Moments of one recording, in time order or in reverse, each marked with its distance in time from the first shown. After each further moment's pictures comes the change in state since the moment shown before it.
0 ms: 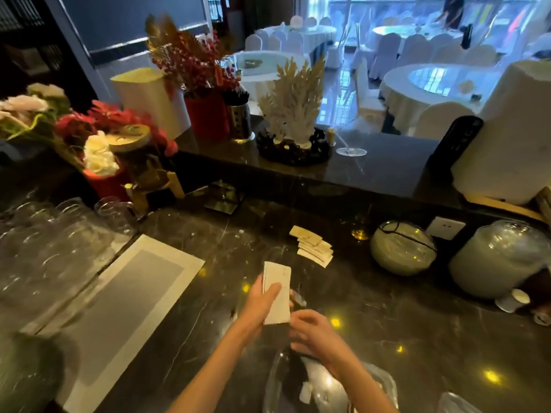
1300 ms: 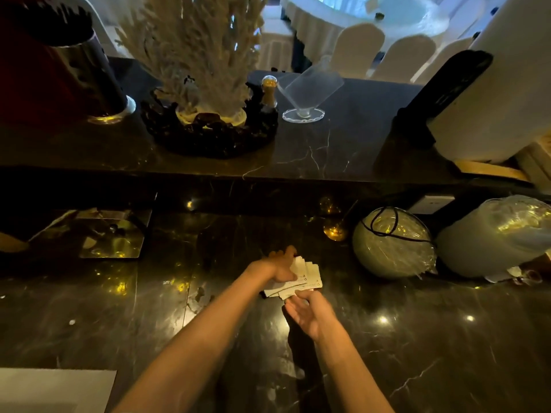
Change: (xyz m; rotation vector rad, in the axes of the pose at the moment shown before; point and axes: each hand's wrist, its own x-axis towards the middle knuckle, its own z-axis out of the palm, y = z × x) left_hand 0.390 0.003 0.090 1.419 -0.801 -0.019; right_hand 0.293 -0.077 -0.055 0.846 0.535 0.246
